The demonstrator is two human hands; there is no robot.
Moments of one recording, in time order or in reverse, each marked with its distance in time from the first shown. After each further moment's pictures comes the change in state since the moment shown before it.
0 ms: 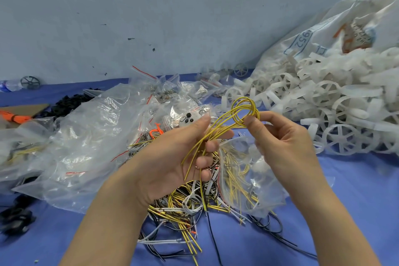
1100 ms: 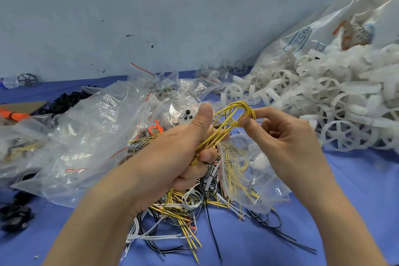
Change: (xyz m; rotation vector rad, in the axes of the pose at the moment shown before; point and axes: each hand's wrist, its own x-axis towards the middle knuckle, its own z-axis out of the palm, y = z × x) left_hand -0.023 0.004 0.019 0.294 0.121 0.062; right_hand -0.004 -0.010 -0.005 -0.291 -0.034 -0.150
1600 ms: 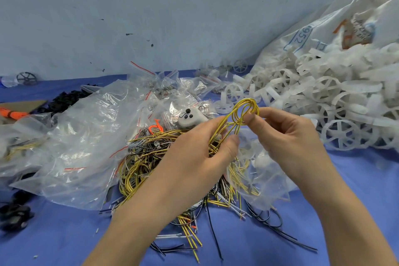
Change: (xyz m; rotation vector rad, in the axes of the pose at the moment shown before) left_hand 0.014 -0.025 0.015 0.805 0.319 0.445; right_hand 0.006 -0.001 -0.001 0.278 -0.069 0.110
